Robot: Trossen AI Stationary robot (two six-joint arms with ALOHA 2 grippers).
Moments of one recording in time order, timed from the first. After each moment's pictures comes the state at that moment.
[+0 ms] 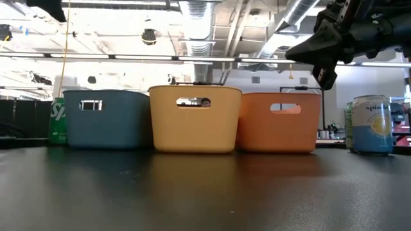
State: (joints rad) left arm -0.52 0.98 1.24 -1.30 -0.37 -1.05; right arm 0.18 0.91 0.27 0.48 0.23 0.57
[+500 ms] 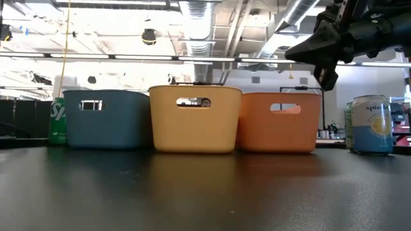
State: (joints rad) left arm -0.89 1.31 1.24 -1.32 -0.34 -1.46; right arm 0.18 0.91 0.27 0.48 0.25 0.62
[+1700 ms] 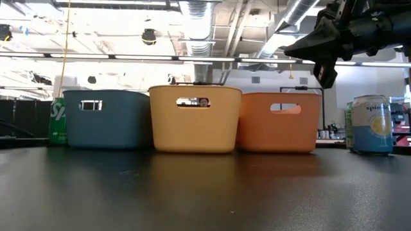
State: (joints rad) left arm -1.05 1.57 1.24 -1.36 -0.11 -1.80; right arm 0.18 0.91 0.27 0.51 0.26 0.62
